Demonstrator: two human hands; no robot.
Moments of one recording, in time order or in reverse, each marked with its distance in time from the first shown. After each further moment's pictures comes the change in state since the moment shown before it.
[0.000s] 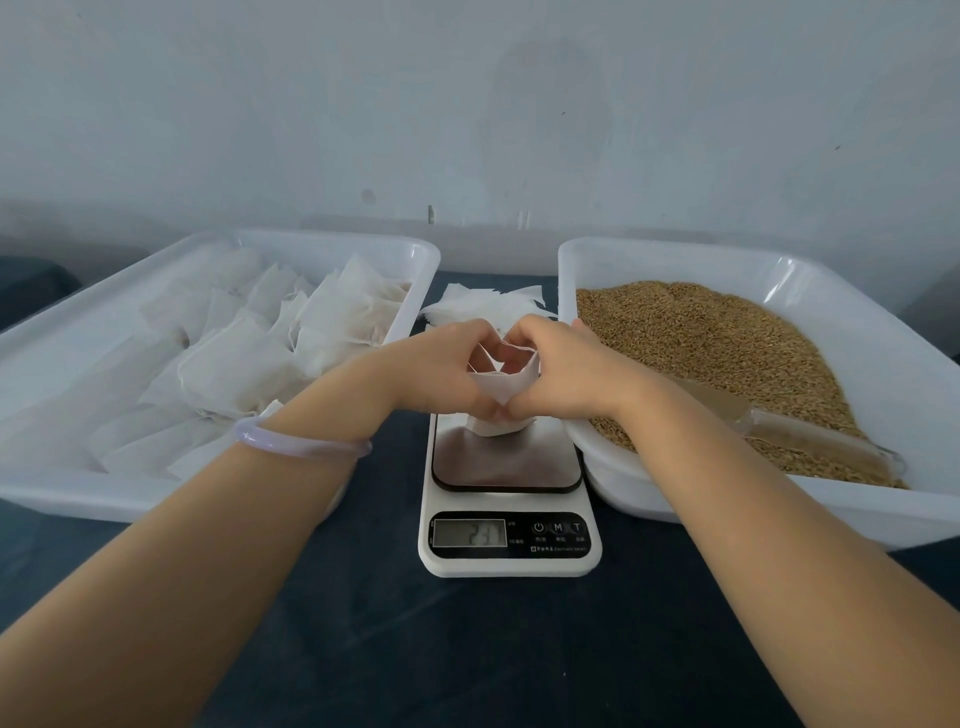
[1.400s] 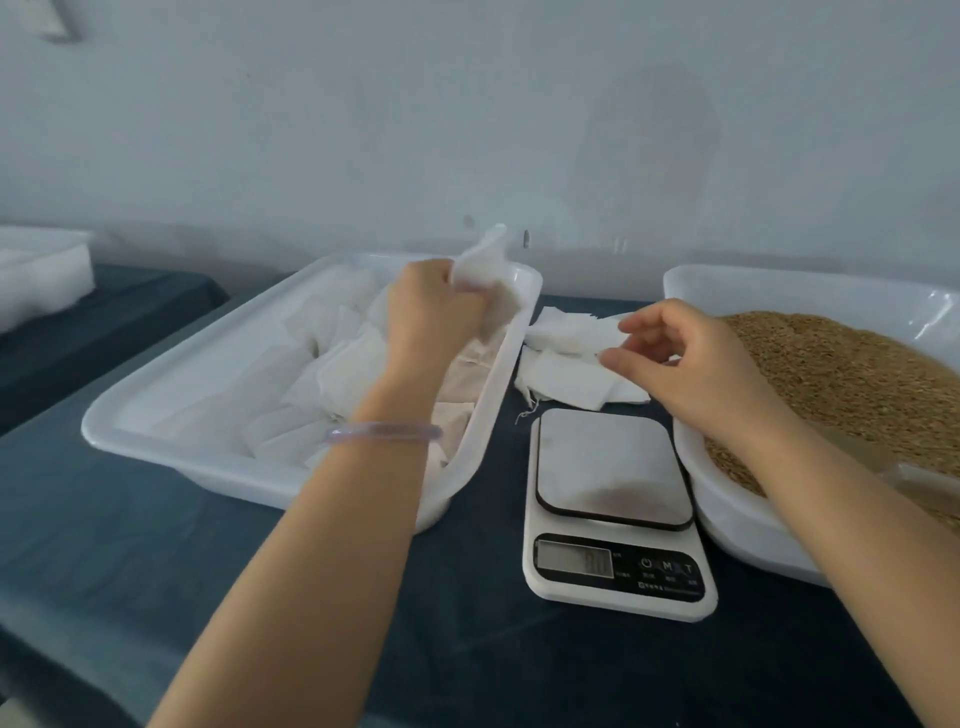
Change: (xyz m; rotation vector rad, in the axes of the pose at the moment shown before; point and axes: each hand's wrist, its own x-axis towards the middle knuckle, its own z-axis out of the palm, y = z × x) left_hand -0.025 -0.028 -0.054 -0.245 0.897 -0.219; right_hand 0.008 0.006 0.006 0.437 0.426 -0.085
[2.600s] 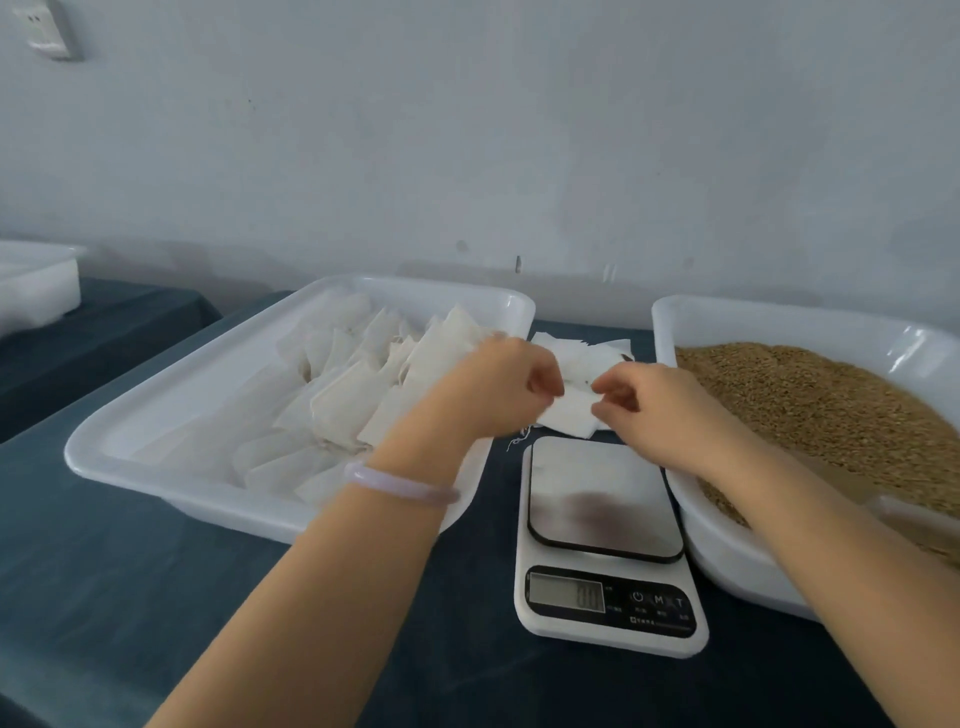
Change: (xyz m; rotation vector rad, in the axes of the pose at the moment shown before) left_hand -0.020 0.007 0.020 0.273 -0.473 0.400; right_hand 0.012 -0.002 0.009 -0.450 -0.230 0.015
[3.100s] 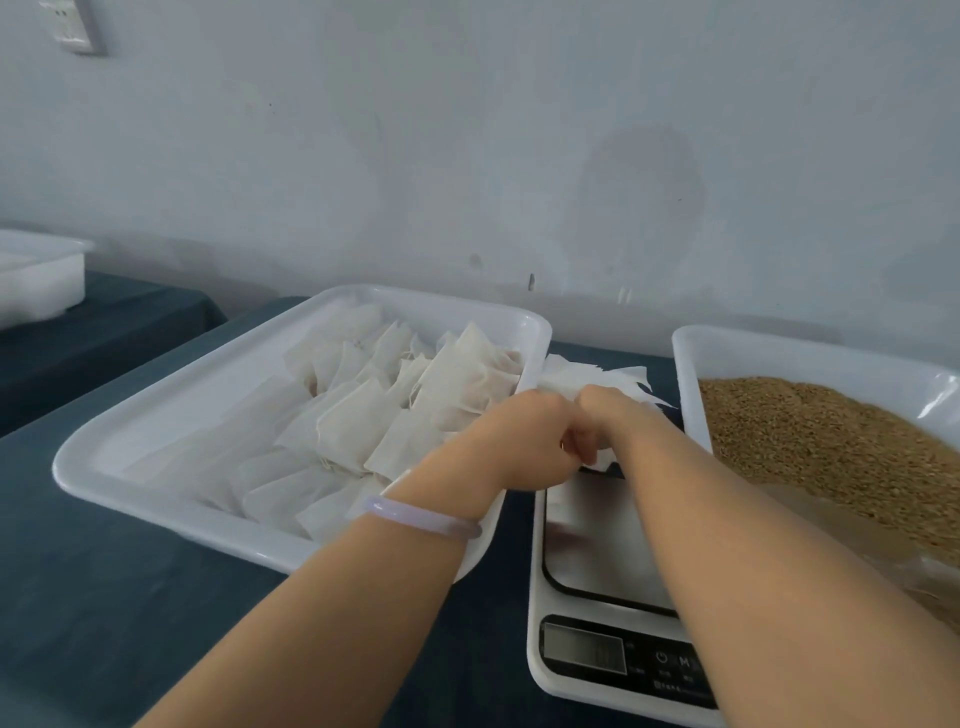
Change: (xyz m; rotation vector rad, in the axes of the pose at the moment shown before) left_hand 0.004 -0.002 0.018 0.011 -0.184 0.051; right_hand 0.102 -0.003 0.051 -0.361 -0.402 0.259
